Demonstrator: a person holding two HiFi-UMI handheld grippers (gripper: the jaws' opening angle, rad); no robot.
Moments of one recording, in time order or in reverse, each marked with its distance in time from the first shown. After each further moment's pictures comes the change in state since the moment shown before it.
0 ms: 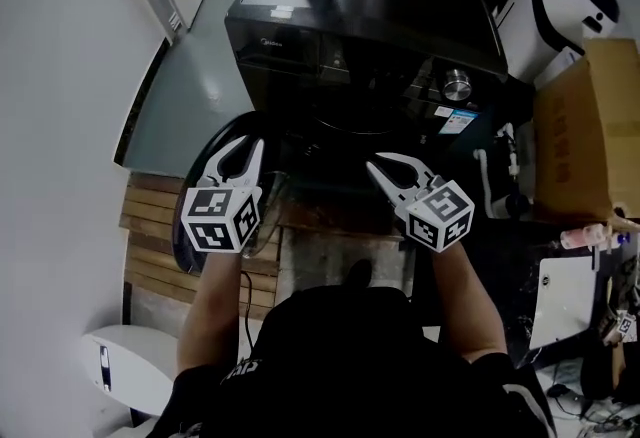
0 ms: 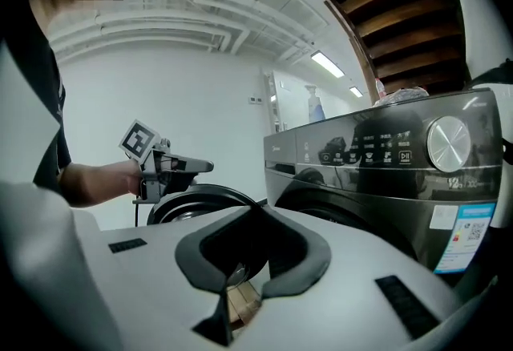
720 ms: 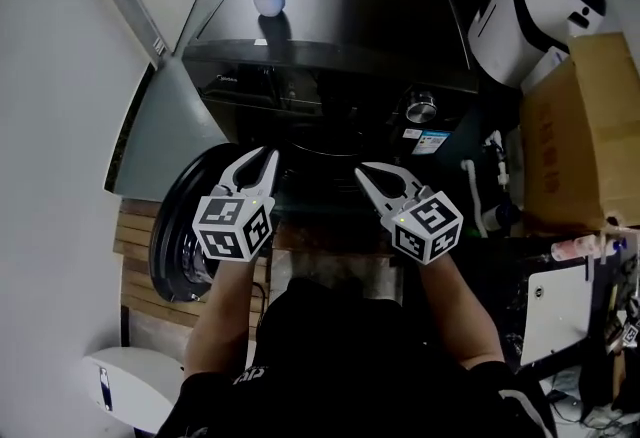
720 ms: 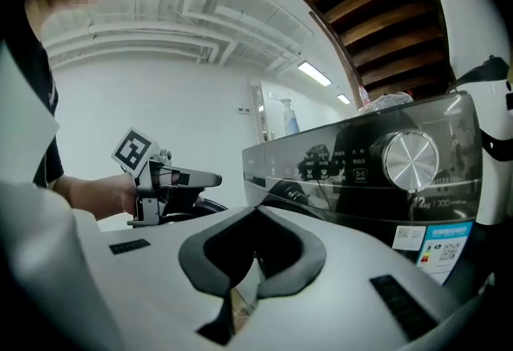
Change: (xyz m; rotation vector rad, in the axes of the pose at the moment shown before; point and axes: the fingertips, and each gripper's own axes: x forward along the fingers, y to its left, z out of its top) left arm 0.082 -0.079 0.020 -0.047 -0.017 -0.111; right arm -0.020 -0.065 0.019 0.038 -0.064 -0.061
